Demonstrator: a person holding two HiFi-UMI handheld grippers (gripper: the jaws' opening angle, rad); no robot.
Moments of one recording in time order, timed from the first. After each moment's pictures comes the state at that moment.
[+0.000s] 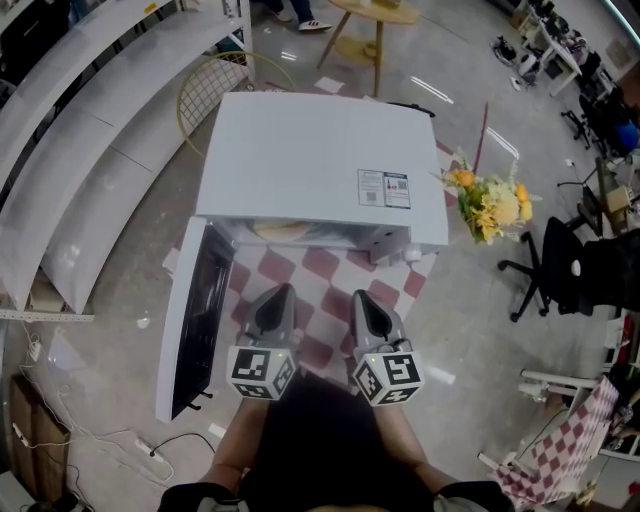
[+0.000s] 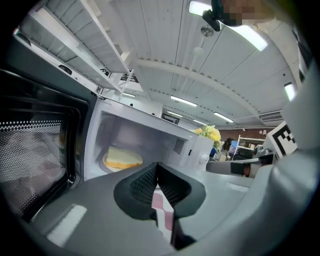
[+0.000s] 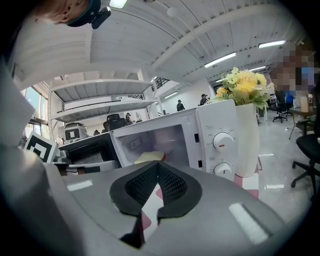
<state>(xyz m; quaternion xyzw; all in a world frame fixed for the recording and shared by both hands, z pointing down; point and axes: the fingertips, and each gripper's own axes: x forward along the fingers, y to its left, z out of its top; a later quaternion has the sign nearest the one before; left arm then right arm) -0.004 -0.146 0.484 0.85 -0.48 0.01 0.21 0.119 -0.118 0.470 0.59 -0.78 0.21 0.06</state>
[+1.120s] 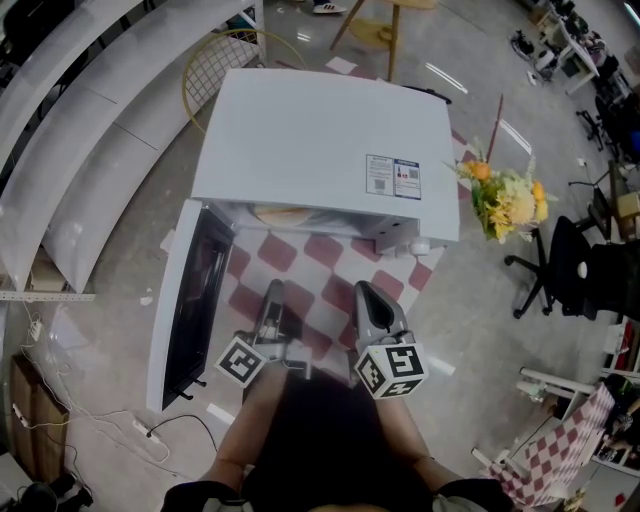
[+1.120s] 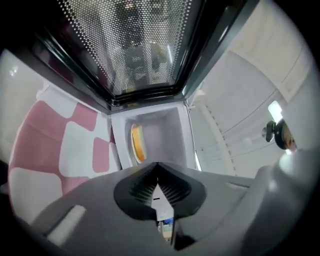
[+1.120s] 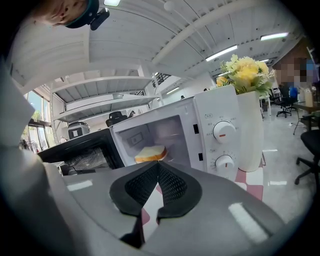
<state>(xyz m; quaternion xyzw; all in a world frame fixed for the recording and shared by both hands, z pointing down) -0.033 -0.133 0.536 0.62 -0.43 -0.37 0.55 0.122 -0.121 0.490 0.57 -0.79 0.23 0.07</state>
